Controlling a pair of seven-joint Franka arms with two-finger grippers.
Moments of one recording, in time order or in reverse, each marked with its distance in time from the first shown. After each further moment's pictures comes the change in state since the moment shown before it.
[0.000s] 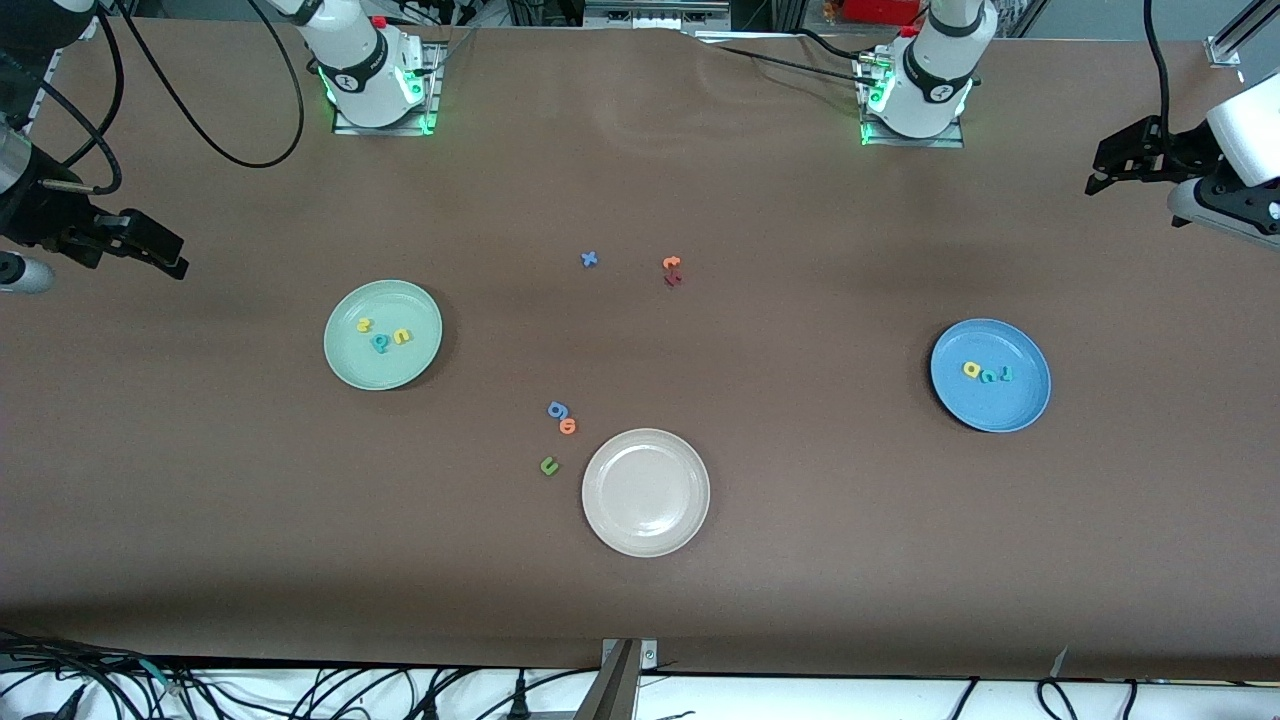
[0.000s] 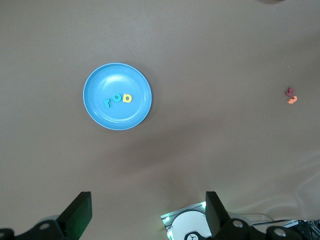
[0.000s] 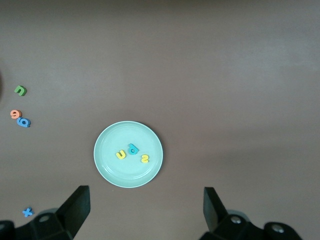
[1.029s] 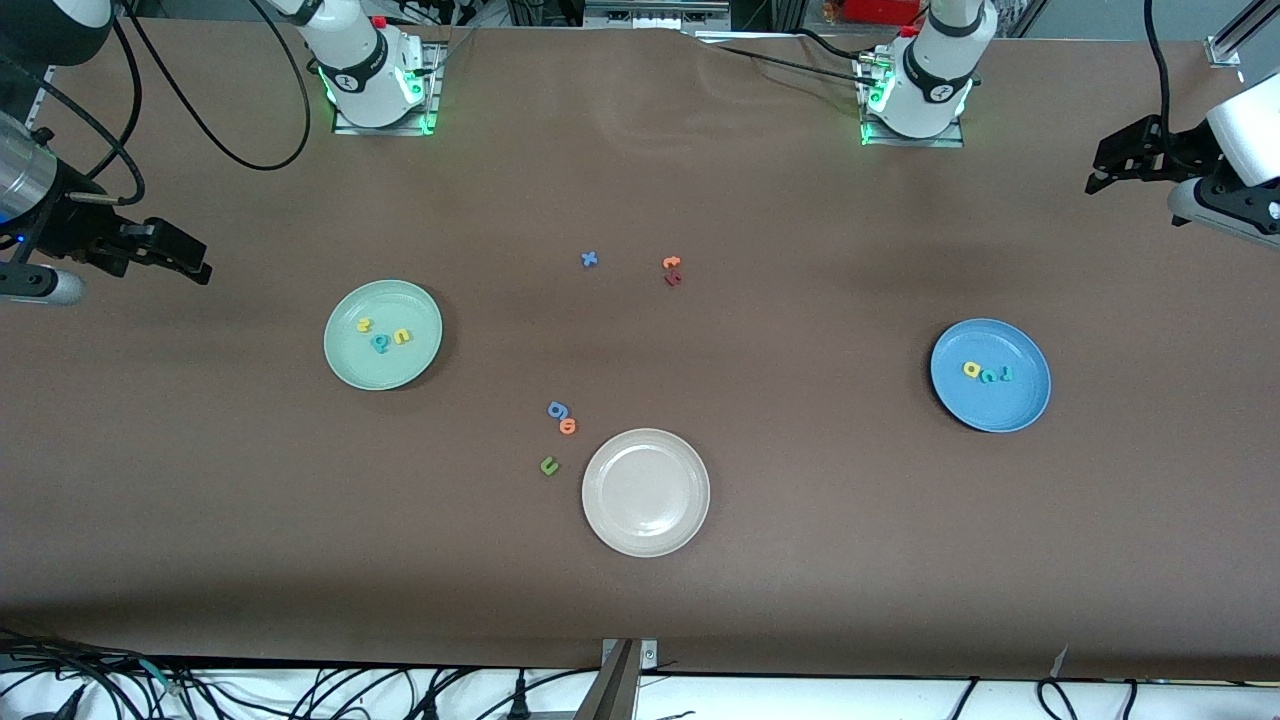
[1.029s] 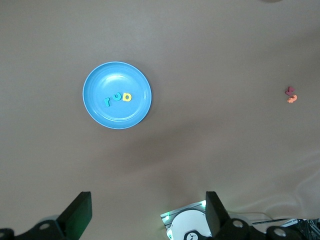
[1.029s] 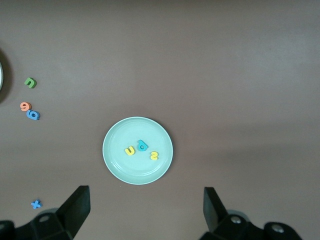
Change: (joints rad) left arm 0.000 0.000 0.000 0.000 0.000 -0.004 0.000; right arm 0.005 0.026 0.007 0.000 0.035 0.000 -0.019
